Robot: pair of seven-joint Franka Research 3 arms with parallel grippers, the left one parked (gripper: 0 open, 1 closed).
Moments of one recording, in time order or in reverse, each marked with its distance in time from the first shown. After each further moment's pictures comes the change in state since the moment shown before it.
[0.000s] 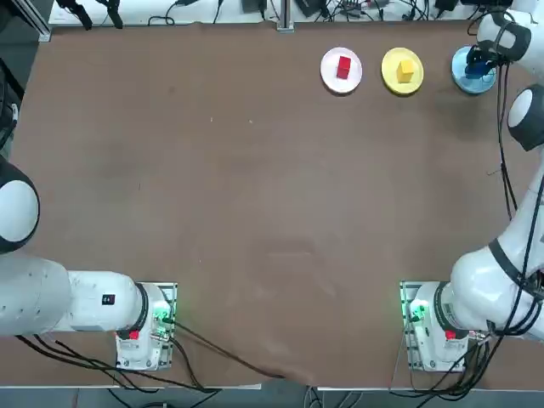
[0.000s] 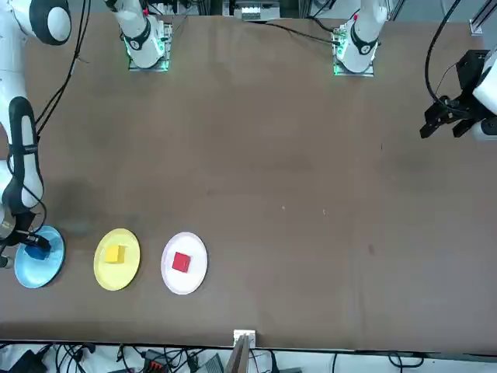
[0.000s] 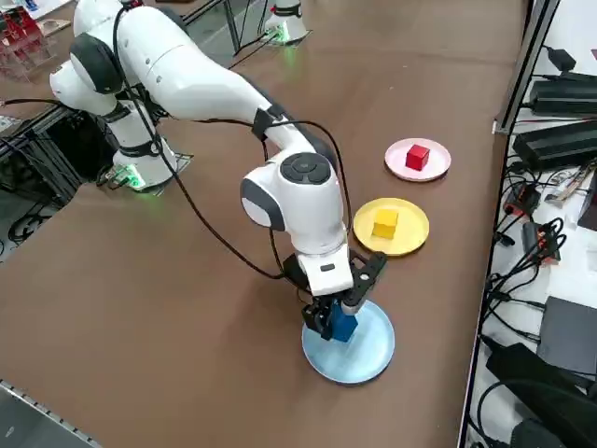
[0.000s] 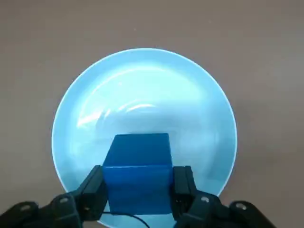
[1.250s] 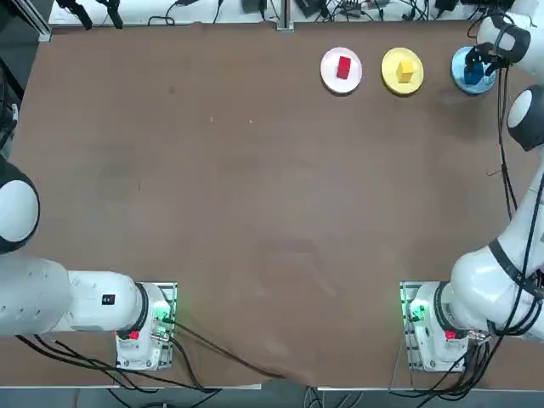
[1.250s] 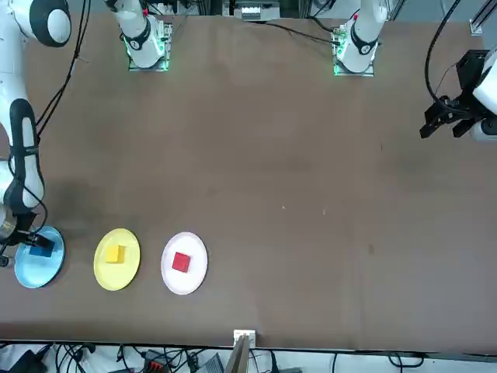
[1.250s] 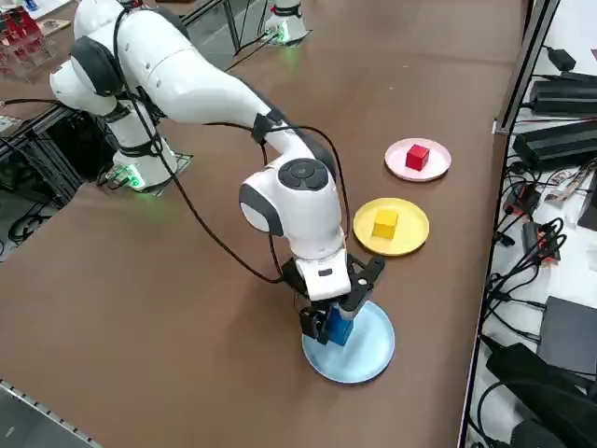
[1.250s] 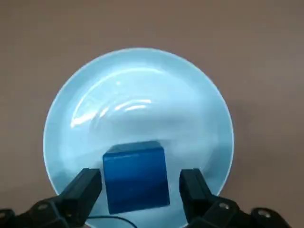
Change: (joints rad) arm -0.006 0.009 0.000 0.011 -0.001 0.016 -0.001
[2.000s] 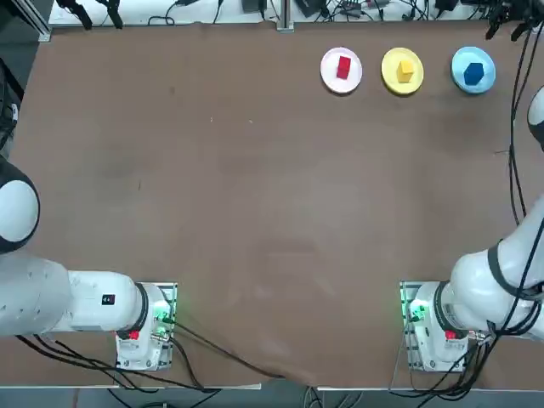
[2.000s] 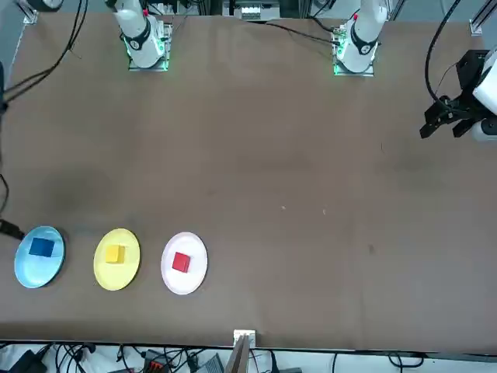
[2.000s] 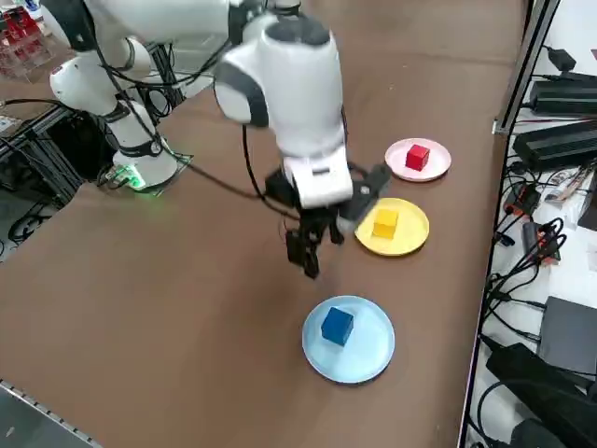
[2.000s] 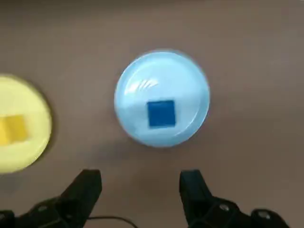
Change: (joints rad) arm 0.041 -0.302 0.024 0.032 0.004 -0.493 -0.006
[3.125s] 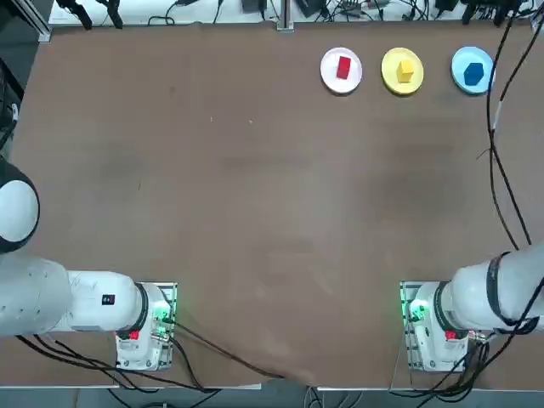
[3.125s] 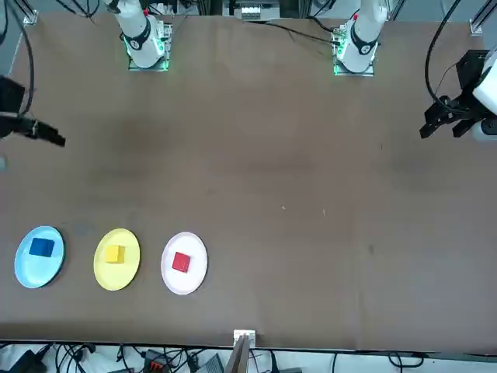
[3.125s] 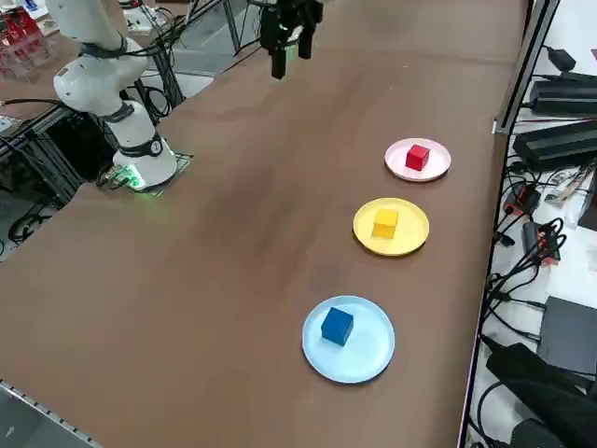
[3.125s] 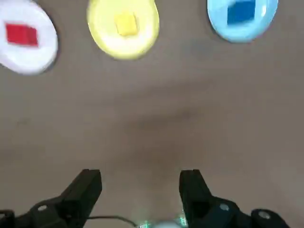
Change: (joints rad) arm 0.252 -0.492 0.060 -0.270 0.038 -0.349 0.305
